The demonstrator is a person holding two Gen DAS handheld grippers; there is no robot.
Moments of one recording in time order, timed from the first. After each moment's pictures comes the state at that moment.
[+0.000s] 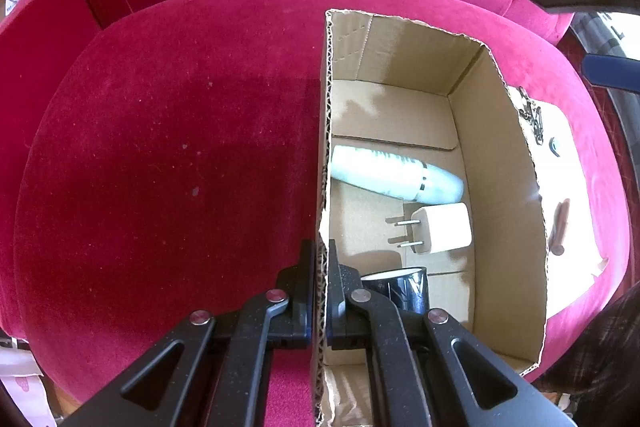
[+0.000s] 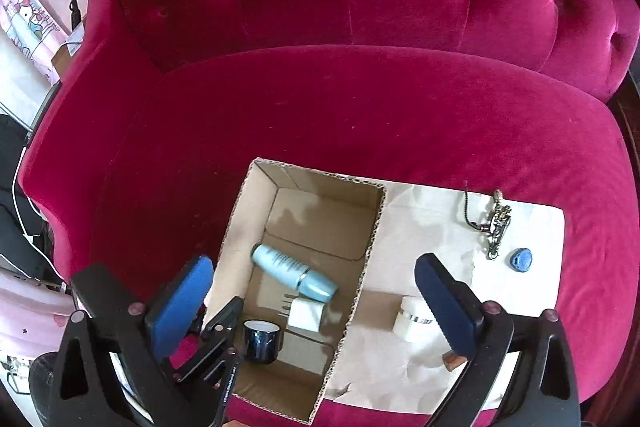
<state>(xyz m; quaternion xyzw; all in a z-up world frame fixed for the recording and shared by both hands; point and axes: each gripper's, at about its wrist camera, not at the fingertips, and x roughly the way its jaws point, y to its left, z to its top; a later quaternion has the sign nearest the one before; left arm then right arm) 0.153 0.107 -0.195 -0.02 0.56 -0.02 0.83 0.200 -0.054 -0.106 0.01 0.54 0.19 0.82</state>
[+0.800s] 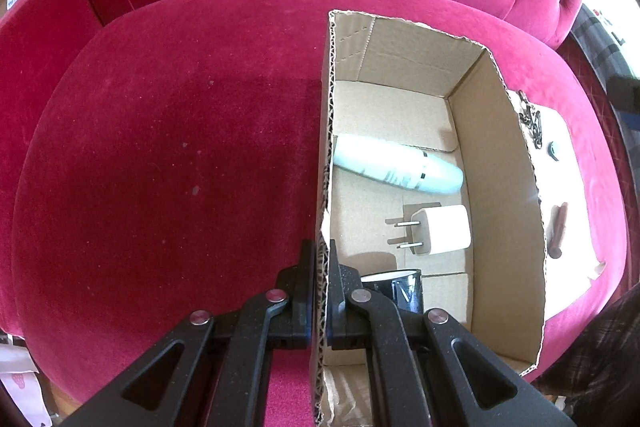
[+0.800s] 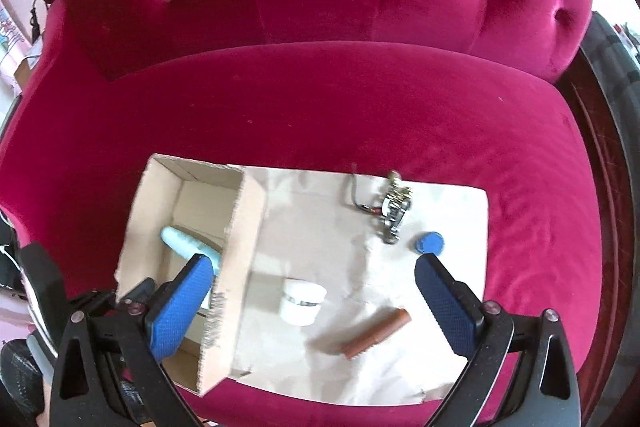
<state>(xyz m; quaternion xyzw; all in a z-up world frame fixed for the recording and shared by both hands) 0.152 0.111 -0.193 -0.03 0.56 -0.02 0.83 0.198 -0.143 -0.111 -0.01 0.55 0.11 0.83</state>
